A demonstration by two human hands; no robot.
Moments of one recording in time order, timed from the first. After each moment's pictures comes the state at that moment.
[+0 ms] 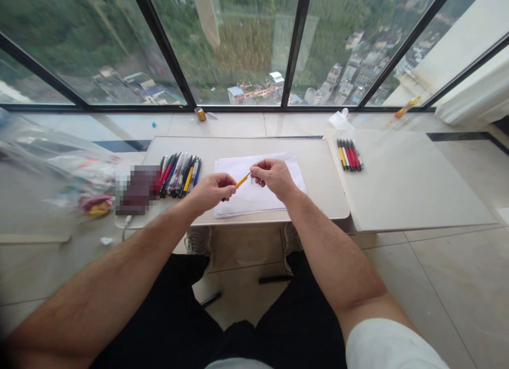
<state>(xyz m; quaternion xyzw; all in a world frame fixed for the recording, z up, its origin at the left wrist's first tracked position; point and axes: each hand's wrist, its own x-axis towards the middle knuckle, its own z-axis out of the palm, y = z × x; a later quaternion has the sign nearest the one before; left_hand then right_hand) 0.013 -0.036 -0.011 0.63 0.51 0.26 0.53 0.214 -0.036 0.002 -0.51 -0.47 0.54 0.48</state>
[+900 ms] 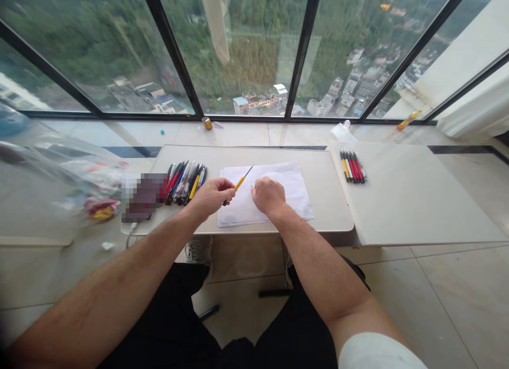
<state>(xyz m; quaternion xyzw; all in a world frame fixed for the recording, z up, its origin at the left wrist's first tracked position) 0.011 -0.030 -0.006 0.59 0.57 0.30 0.49 0.186 -0.033 -0.025 -0.68 -0.73 0.07 0.06</state>
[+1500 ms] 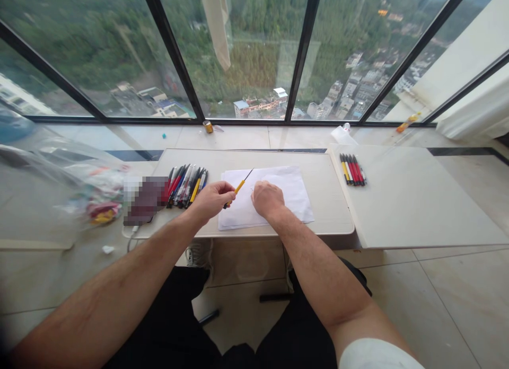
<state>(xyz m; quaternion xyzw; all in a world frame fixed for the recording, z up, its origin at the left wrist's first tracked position) 0.010 -0.031 -0.006 0.60 0.57 0.29 0.48 0.182 -0.035 -0.021 -0.67 -0.74 0.07 0.05</state>
